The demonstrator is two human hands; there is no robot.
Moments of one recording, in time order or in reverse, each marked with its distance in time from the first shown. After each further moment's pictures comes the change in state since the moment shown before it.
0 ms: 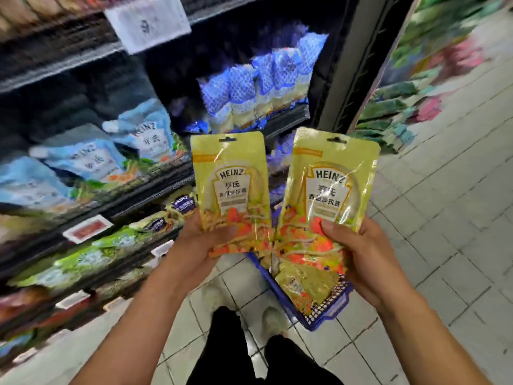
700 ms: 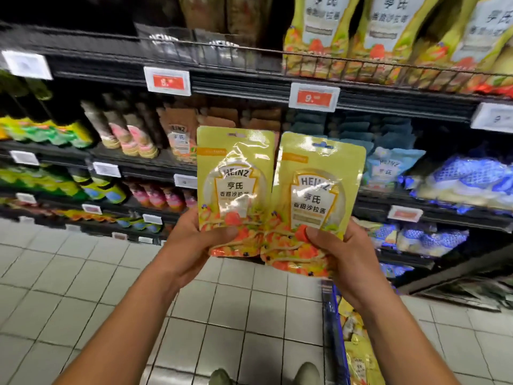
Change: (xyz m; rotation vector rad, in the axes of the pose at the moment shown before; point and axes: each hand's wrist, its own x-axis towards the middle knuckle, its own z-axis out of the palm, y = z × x) left_hand -0.304 0.067 -0.202 -0.113 0.517 0.493; right_hand -0.089 0.112 0.301 -0.323 -0.687 0.005
